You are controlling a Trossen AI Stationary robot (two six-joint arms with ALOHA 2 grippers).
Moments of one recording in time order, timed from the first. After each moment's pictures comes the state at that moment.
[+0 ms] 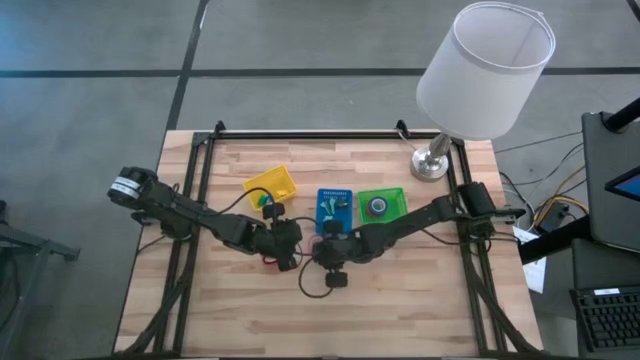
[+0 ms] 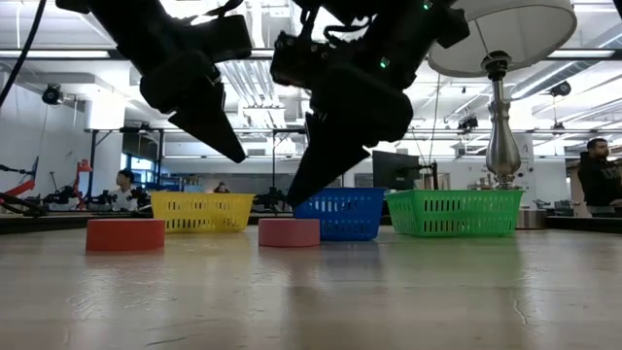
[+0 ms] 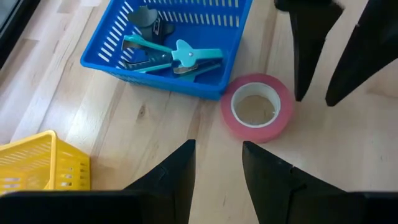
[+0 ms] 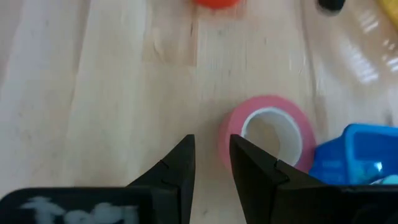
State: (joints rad) left arm -0.31 1.51 0.93 -0.38 -0.52 -0.35; right arm 0.25 2.02 1.34 -0.31 0.21 0.14
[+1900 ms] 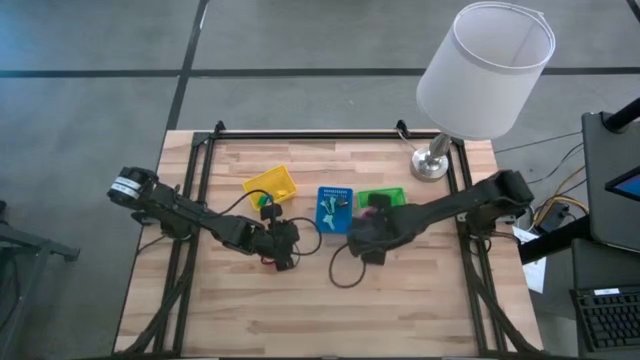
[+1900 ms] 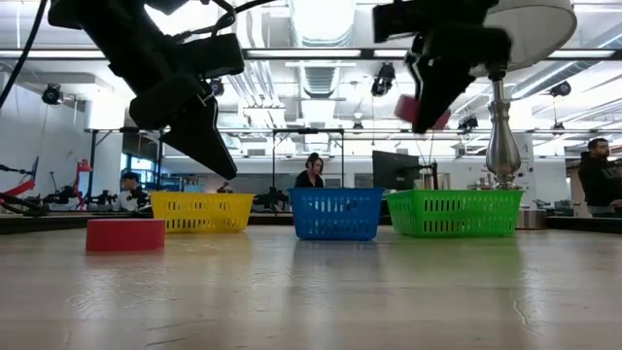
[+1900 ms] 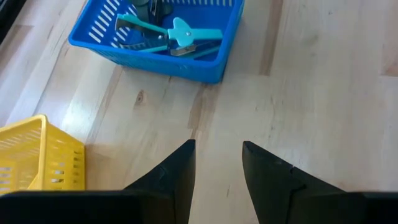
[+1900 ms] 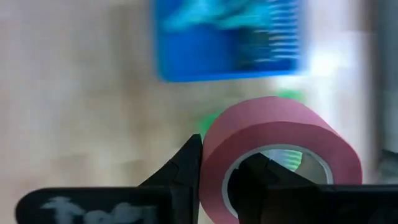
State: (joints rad) left arm -0.31 1.51 0.86 -0.33 -0.52 -0.36; right arm 0.26 1.73 1.37 -1.05 0.43 0.36
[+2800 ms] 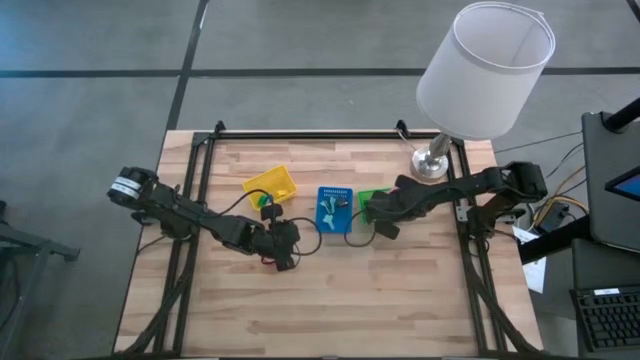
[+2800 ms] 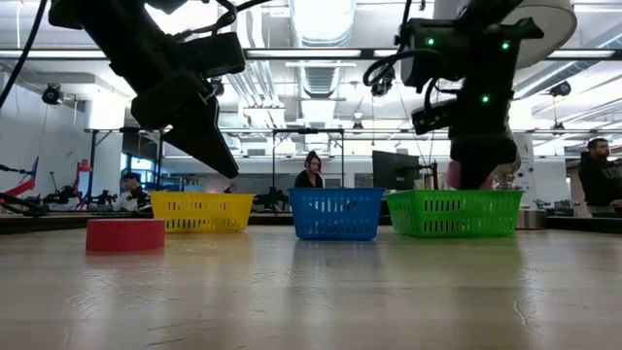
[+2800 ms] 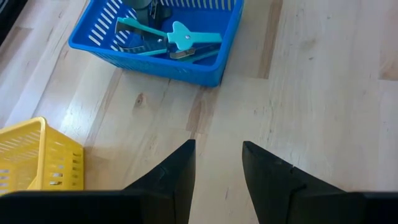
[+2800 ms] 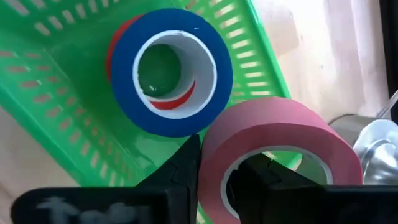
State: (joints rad) left arm -0.31 1.51 0.86 -0.32 -0.52 -0.36; right arm 0.01 1.58 0.94 -0.90 0.45 0.43
